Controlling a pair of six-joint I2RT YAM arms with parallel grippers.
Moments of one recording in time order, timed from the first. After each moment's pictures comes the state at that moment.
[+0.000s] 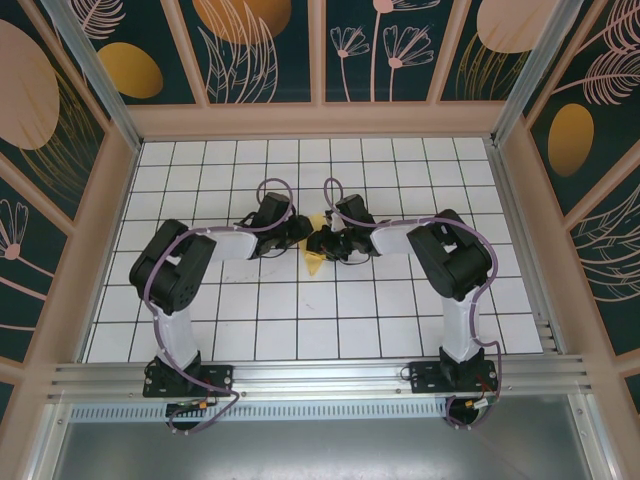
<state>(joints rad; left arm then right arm) -0.52 1.88 0.96 0.15 0.18 -0.94 0.62 2.00 1.05 0.10 -0.61 0.86</state>
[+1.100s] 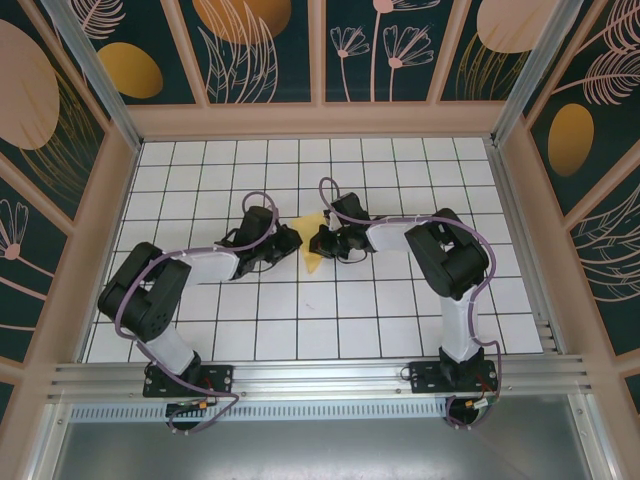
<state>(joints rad) -0.53 1.68 0.73 0.26 0.27 -1.01 0.63 2.02 1.11 -0.02 -0.52 0.81</state>
